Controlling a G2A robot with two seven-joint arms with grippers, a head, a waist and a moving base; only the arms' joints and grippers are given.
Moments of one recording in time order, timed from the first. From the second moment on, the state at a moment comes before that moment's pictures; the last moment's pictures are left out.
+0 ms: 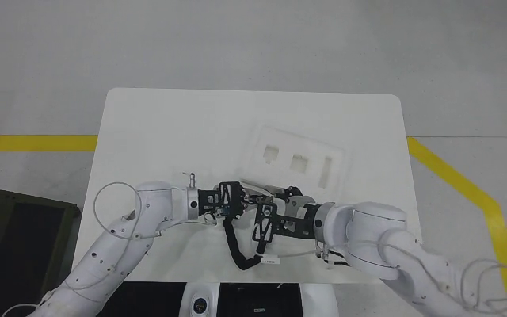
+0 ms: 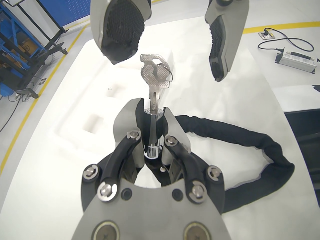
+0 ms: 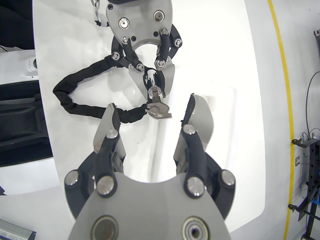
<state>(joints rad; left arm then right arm) 1.16 -0.97 -1.02 -1.70 1.65 -0.85 0.29 -1.08 -0.97 0.90 -2.25 -1.14 -0.54 1.01</state>
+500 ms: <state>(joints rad) 1.16 -0.97 -1.03 -1.70 1.61 -0.88 0.29 -1.07 -0.98 0.84 -2.26 -1.29 -0.52 1.03</state>
